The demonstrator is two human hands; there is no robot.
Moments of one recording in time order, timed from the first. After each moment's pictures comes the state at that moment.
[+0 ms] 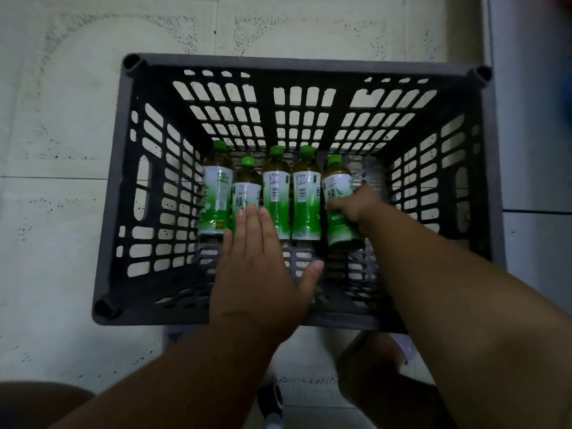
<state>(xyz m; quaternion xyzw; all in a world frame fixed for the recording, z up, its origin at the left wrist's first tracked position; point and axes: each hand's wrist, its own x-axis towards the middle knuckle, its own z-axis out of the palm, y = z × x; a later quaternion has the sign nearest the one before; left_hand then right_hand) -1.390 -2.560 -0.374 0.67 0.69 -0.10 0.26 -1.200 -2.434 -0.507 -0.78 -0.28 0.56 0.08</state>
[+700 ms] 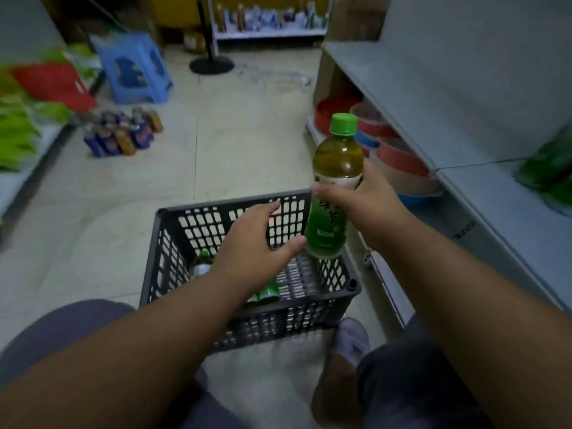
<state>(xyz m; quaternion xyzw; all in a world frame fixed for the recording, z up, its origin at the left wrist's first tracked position) -1.349 -2.605 -0.160 0.78 0.53 0.24 0.25 -1.158 -2.615 -0.109 -0.60 -0.46 0.41 0.51</state>
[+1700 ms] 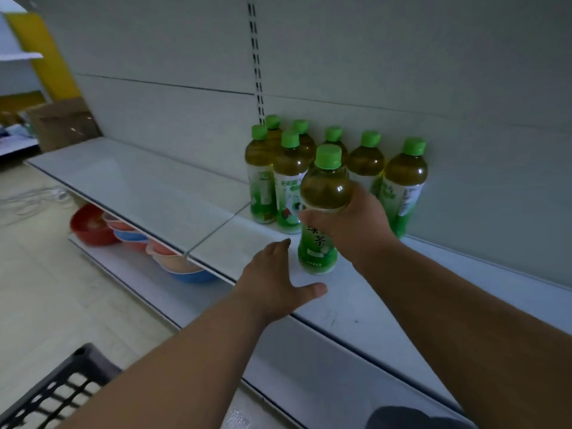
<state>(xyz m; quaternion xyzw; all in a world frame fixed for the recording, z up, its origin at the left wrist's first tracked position) -0.945 -2.625 -0.155 0.95 0.18 0.03 0.26 -0.857 -2.749 -0.077 -0.80 -0.20 0.05 0.56</state>
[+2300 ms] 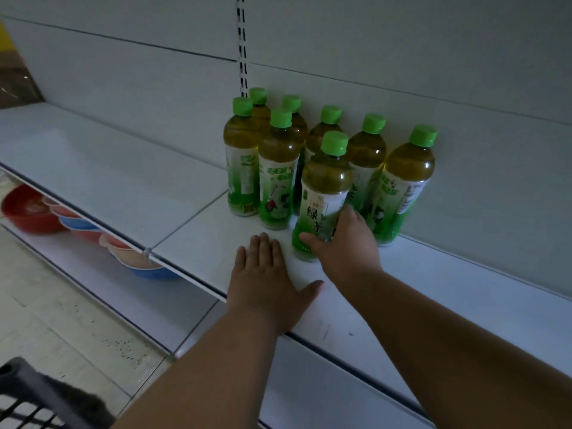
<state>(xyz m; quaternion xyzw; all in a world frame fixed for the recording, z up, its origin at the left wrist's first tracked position) -0.909 -2.628 -0.205 0.98 0.19 -0.04 0.06 -0.829 -2.737 -0.146 -0.93 -0.16 -0.02 0.34</state>
